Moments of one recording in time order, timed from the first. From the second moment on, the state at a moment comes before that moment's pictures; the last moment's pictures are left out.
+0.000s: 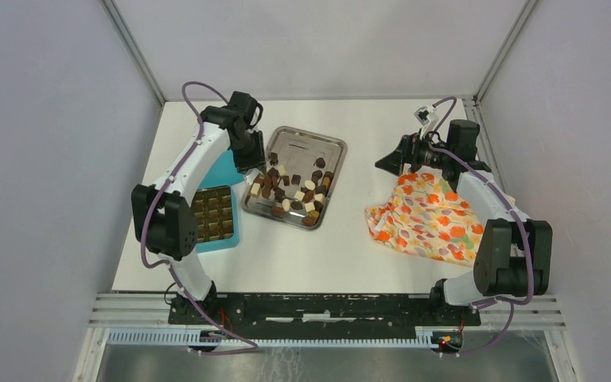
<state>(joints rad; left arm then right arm) -0.31 1.74 1.63 -1.11 0.07 -0.45 -0.05 1.46 0.95 -0.05 -0.96 0.08</state>
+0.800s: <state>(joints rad) -0.33 1.93 1.79 -1.16 0.04 -0.38 -0.05 1.46 0.95 -0.05 -0.96 0.07</state>
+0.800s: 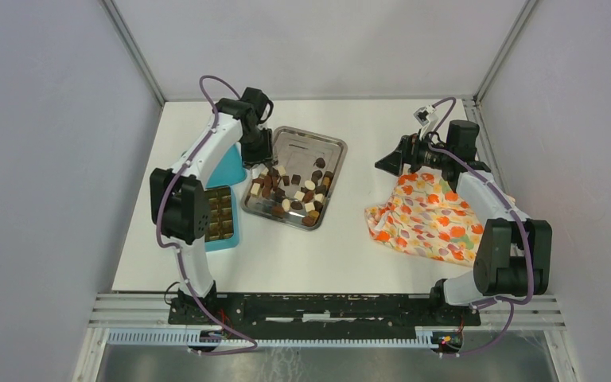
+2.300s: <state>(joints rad) -0.34 2.07 1.91 -1.18 0.03 -0.38 -0.04 1.47 0.95 -0.05 -0.96 0.08</state>
